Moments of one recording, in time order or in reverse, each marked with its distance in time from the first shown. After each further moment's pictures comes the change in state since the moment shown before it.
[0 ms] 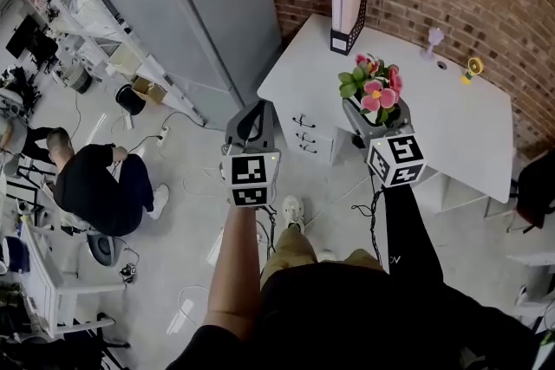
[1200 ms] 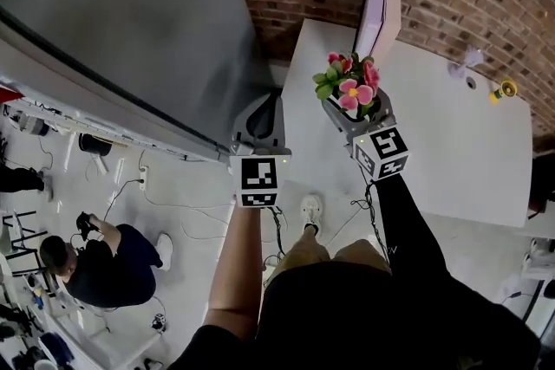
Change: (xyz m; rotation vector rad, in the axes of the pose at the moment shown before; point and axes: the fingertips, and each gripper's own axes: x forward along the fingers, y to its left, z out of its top) left arm 0.389 0.121 -0.076 -0.004 0.012 -0.286; right arm 0.375 -0.103 -0.137 0.026 0.153 -0.049
